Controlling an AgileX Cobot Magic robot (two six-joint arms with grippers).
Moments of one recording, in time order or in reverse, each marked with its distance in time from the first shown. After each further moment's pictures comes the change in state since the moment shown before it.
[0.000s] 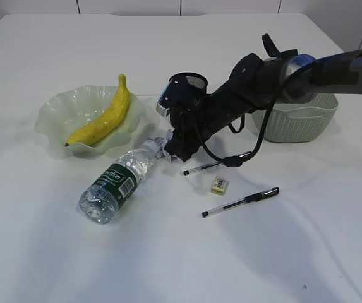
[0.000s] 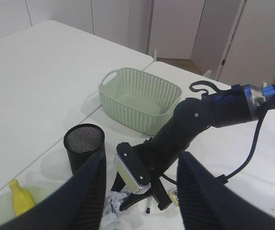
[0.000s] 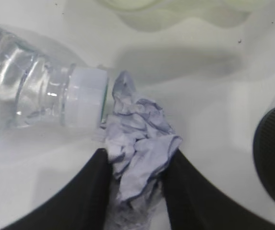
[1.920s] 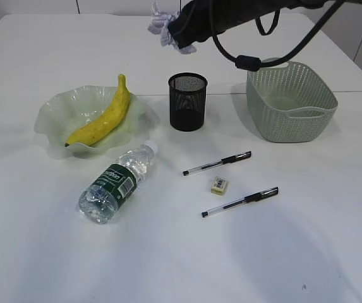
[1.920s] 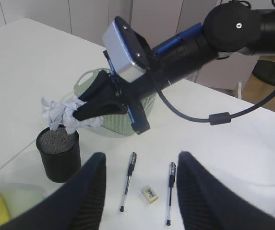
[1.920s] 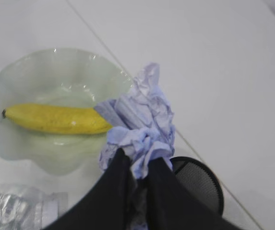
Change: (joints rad) left arm 0.000 -0.035 0.000 -0.005 0.085 -0.043; right arm 0.000 -0.352 -0.009 -0.048 -0.085 0.285
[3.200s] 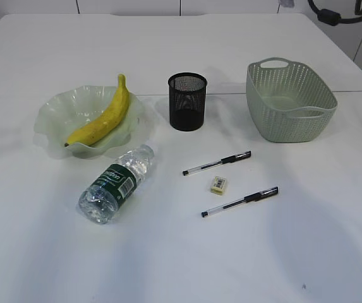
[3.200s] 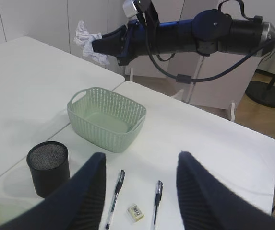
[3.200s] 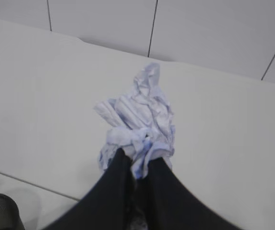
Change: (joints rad) left arm 0.000 -0.076 0.000 -0.034 0.007 -0.074; right arm -0.298 -0.028 0.015 0.154 -0.287 0.091
